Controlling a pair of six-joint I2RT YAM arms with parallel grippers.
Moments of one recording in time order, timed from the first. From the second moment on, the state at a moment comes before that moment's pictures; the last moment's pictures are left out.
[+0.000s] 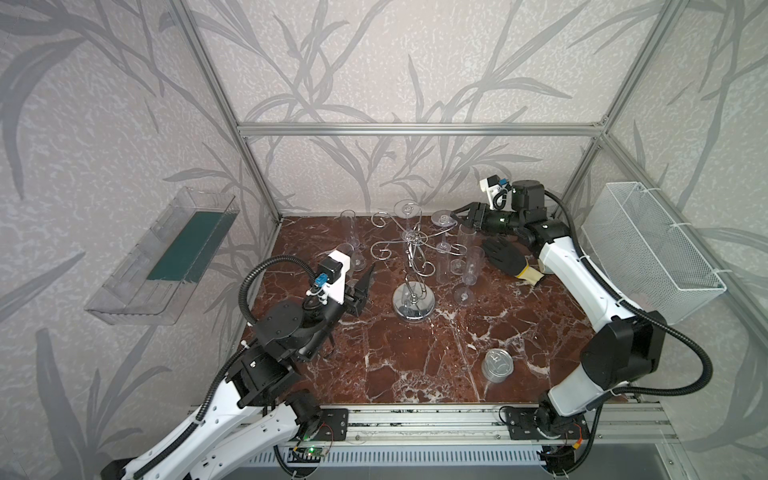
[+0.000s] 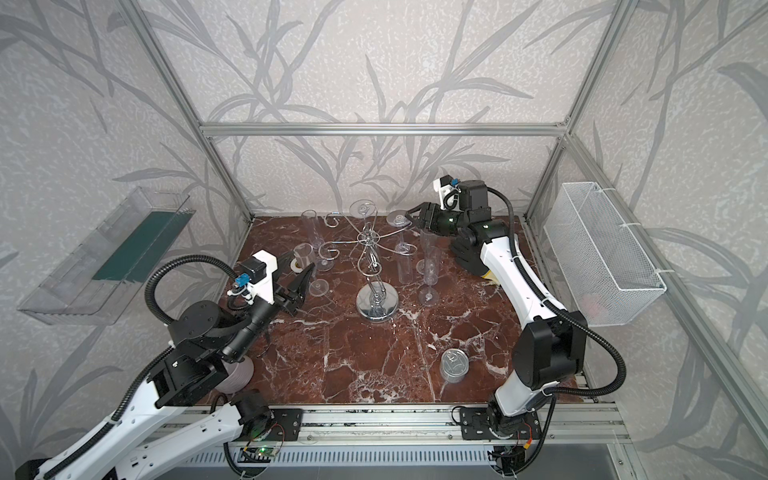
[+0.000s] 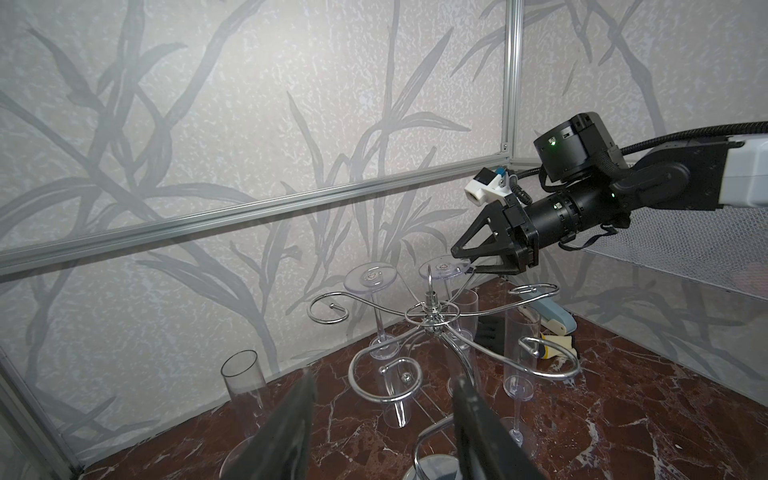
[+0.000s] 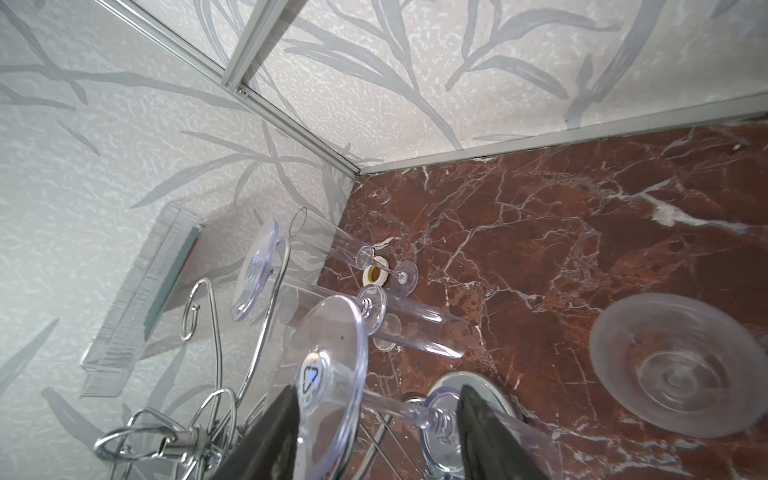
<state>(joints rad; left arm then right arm) -0.83 0.63 0.88 -0.12 -0.34 0.13 0.24 1.65 1.57 -0.37 -0.69 0.61</state>
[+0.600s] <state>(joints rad) -0.83 0.58 0.86 -0.13 -0.35 0.11 0.23 1.76 1.59 -0.17 -0.85 0.85</state>
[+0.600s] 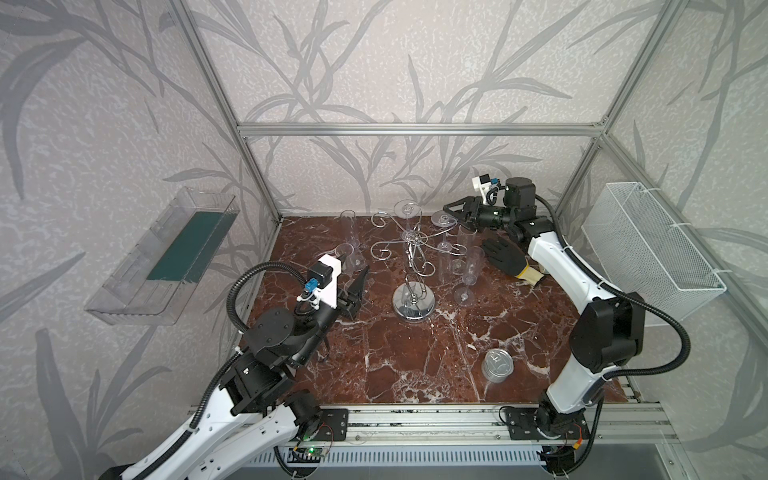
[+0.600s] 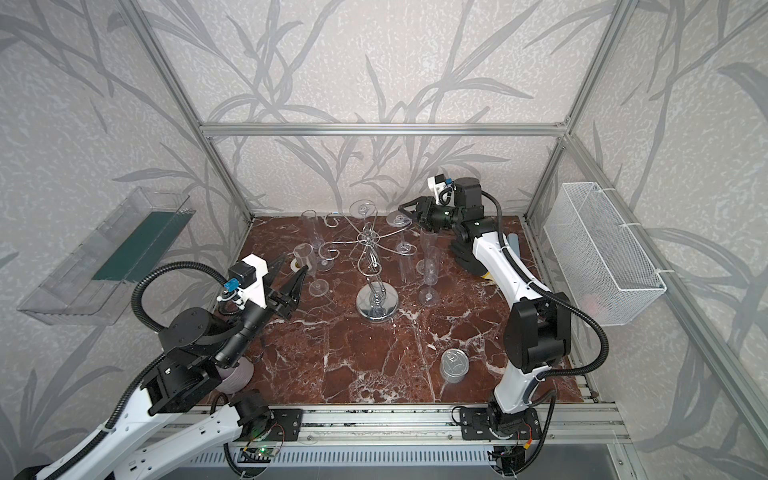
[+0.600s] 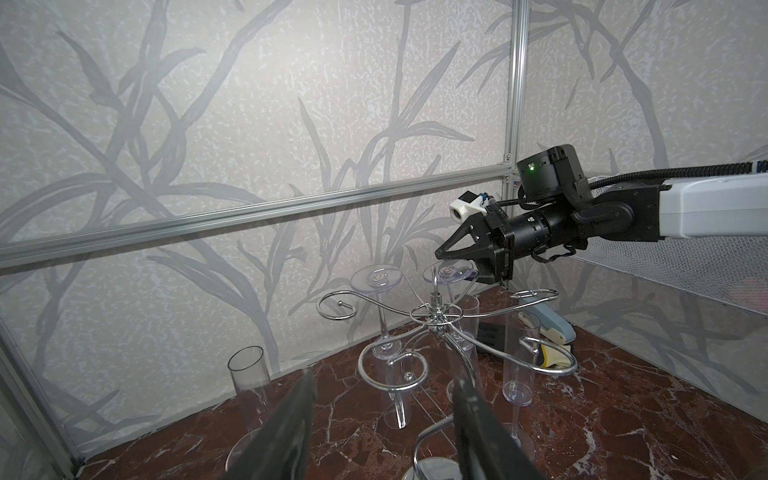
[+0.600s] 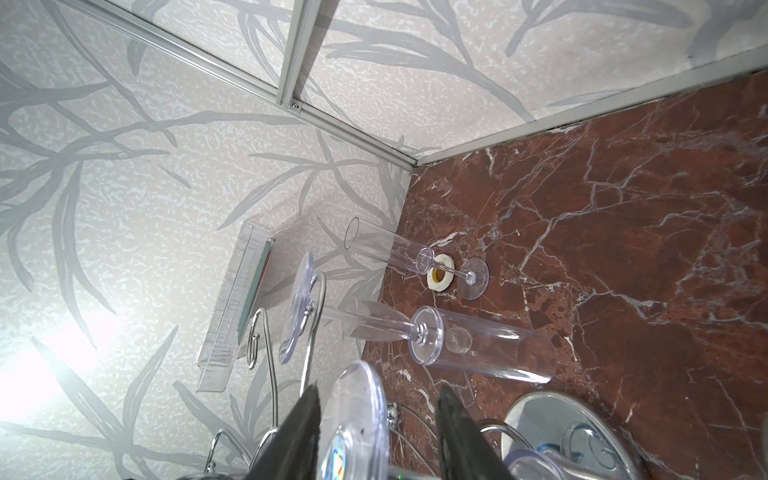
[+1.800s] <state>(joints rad) -0.83 0.58 0.86 -0.13 -0.36 0.10 0.24 1.78 1.59 -0.08 -0.89 0.93</state>
